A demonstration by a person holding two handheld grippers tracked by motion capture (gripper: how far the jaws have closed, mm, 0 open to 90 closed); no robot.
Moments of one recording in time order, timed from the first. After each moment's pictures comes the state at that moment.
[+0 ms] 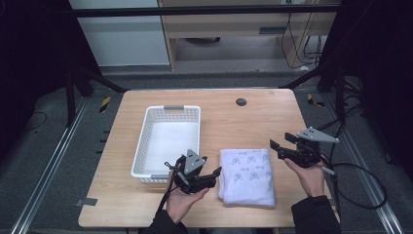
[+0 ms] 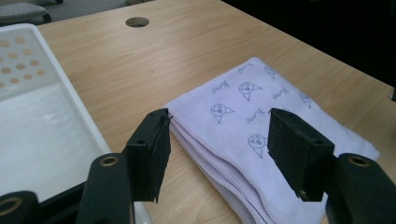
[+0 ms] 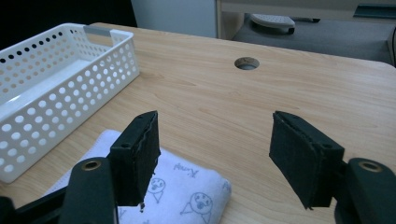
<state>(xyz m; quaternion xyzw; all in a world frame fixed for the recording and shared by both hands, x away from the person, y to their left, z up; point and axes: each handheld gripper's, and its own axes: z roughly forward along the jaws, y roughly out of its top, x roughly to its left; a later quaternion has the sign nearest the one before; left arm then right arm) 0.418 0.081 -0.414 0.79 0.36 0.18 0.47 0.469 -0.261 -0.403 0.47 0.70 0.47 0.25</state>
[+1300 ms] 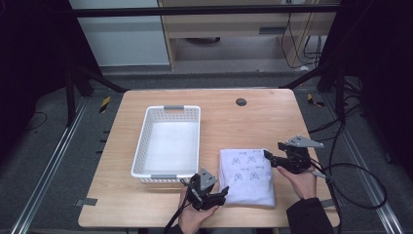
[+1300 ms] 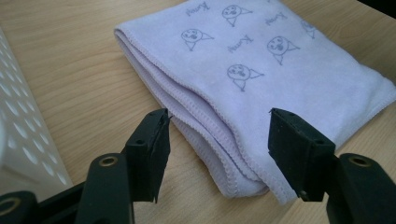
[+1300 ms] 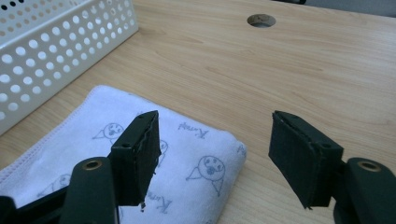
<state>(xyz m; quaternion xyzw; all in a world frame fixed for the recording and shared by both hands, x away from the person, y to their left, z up) 0.399 0.056 -0.474 0.81 0.38 0.15 0.42 0.472 -0.247 -0.438 0.47 0.74 0.43 0.23</state>
